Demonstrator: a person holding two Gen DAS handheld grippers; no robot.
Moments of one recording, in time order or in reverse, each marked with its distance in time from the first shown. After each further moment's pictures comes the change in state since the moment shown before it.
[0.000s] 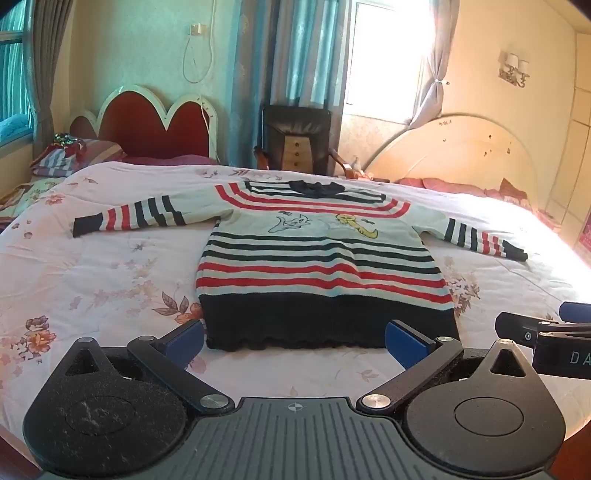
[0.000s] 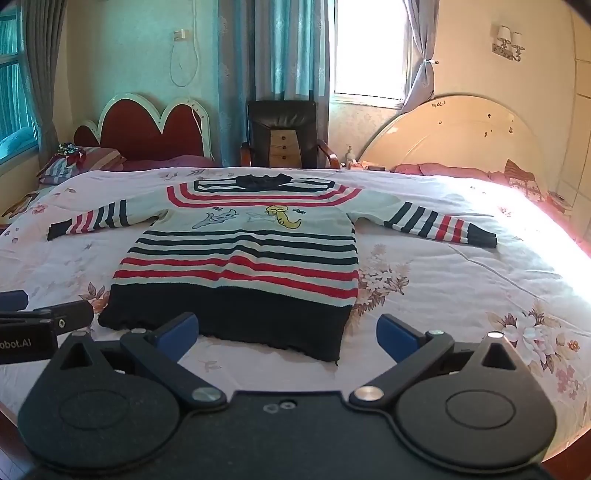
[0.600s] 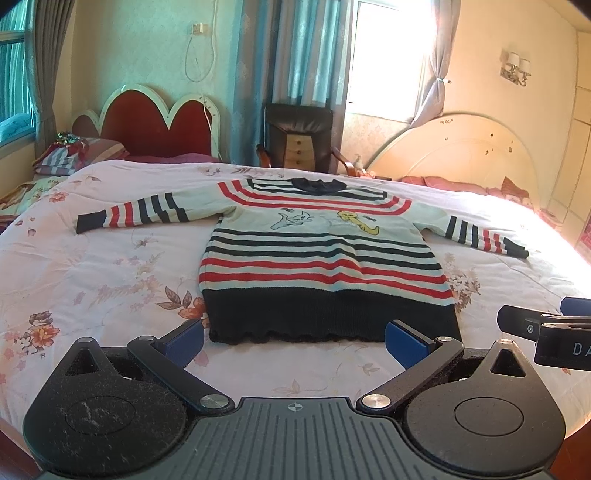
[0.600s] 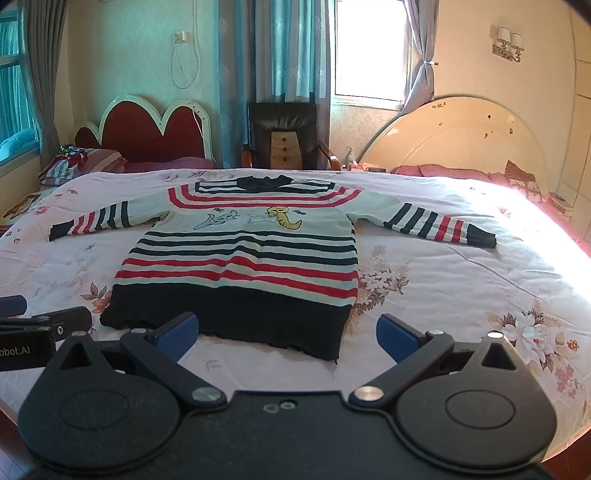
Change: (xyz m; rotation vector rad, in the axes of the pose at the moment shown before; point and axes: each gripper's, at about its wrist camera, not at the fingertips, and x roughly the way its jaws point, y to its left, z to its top) left arm -0.004 0.000 -0.004 0.001 0.003 0.009; right arm -0.004 0.001 -0.001 -0.004 -0.008 0.001
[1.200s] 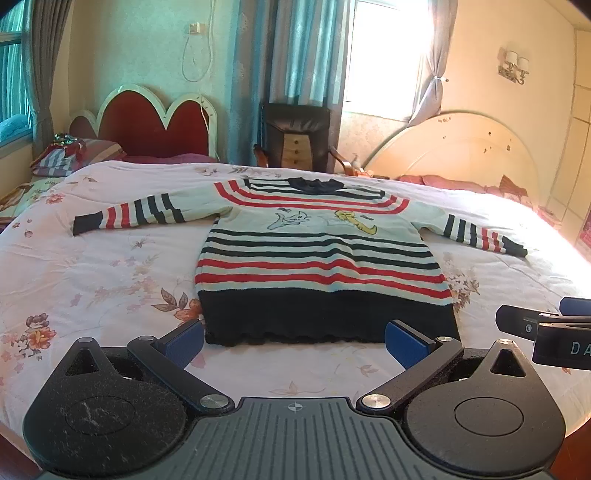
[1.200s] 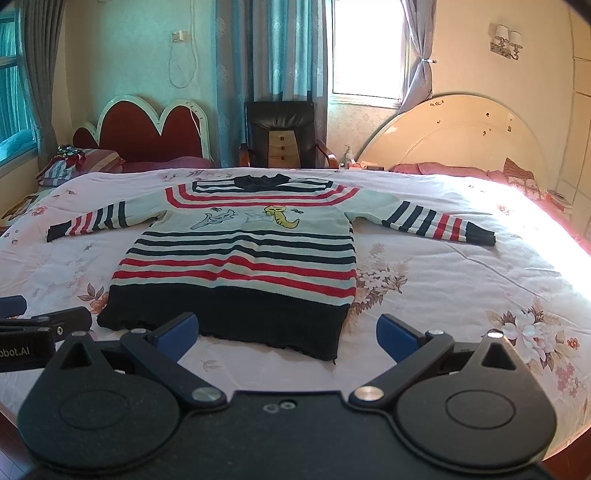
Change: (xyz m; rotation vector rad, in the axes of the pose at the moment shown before) left arm 0.002 0.000 0.002 0.007 0.001 -0.008; right arm 0.002 -0.003 -0.001 0.008 0.005 -0.002
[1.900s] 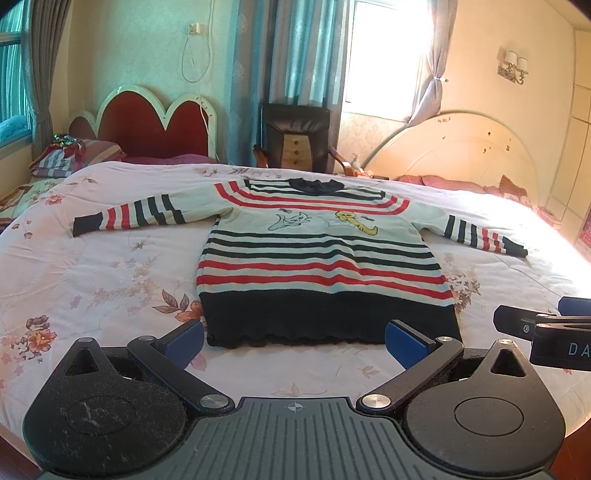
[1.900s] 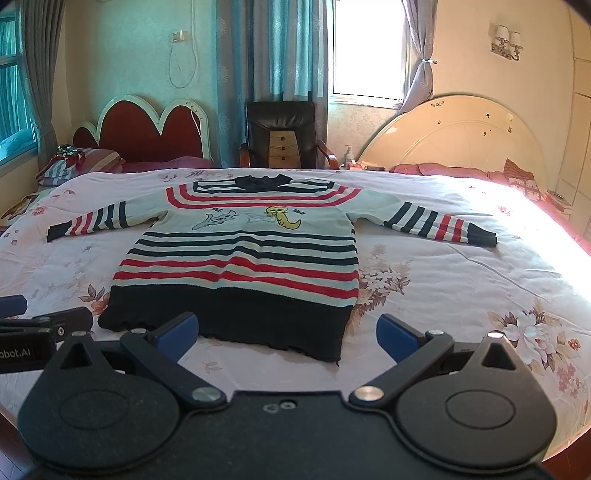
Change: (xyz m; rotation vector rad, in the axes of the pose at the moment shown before) left arm 0.002 -0.002 -0.001 0.003 -0.003 0.001; right arm 0.002 -0.001 0.000 0.002 0.001 0.000
